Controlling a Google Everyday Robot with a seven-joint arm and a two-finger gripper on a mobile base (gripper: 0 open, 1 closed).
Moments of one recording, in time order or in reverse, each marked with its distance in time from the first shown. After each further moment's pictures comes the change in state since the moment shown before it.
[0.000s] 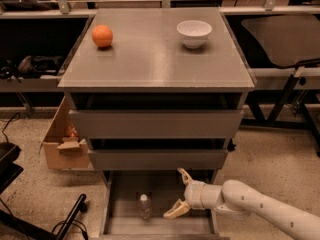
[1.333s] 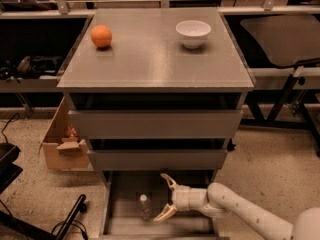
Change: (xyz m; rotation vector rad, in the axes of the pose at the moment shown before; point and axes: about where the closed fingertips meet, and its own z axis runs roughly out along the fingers) arm 0.037 0.017 0.082 -0.141 -0.223 -0.055
